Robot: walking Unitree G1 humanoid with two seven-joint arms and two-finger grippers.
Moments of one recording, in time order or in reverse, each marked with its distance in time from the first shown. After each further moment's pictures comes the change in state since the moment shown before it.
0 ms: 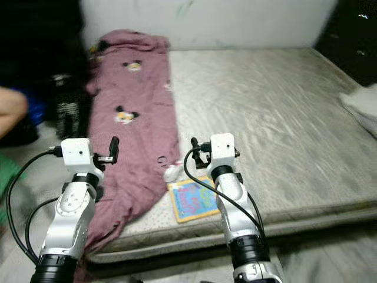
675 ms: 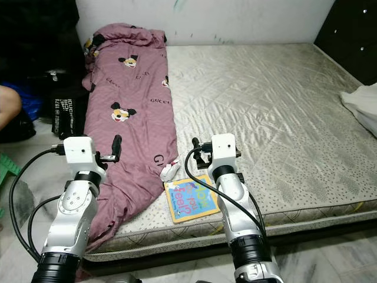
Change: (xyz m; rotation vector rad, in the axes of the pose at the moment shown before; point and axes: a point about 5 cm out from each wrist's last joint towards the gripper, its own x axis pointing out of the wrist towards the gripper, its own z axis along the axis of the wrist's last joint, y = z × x) left arm 0.002 -0.005 0.003 -0.006 -0.009 -0.017; right arm 0.000 -0.003 0.000 -0.017 0.000 0.001
